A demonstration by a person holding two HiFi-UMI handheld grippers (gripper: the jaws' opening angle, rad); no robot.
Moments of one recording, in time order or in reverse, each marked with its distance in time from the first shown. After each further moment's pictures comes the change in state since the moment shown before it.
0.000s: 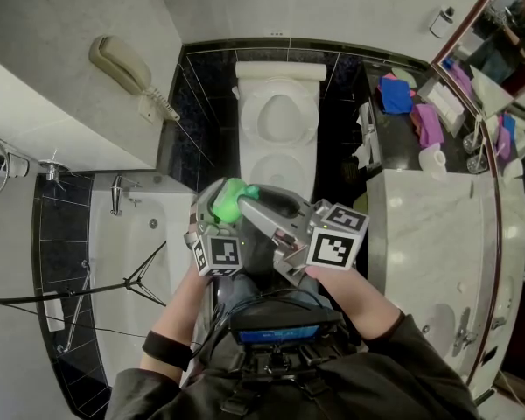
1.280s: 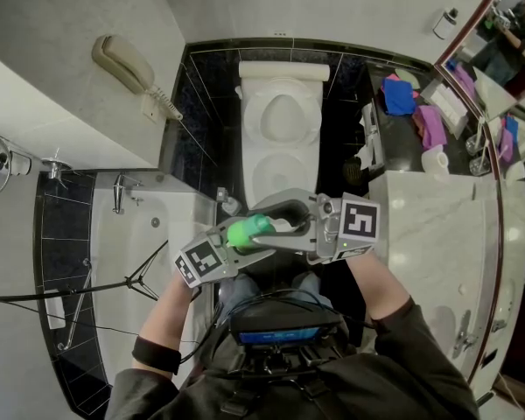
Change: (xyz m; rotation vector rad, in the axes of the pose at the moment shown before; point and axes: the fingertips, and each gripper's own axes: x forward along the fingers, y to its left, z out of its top) left arm -0.079 -0.112 0.042 -0.209 -0.128 -0.988; right arm -0.027 0.063 -0.017 -0.459 0.148 0.576
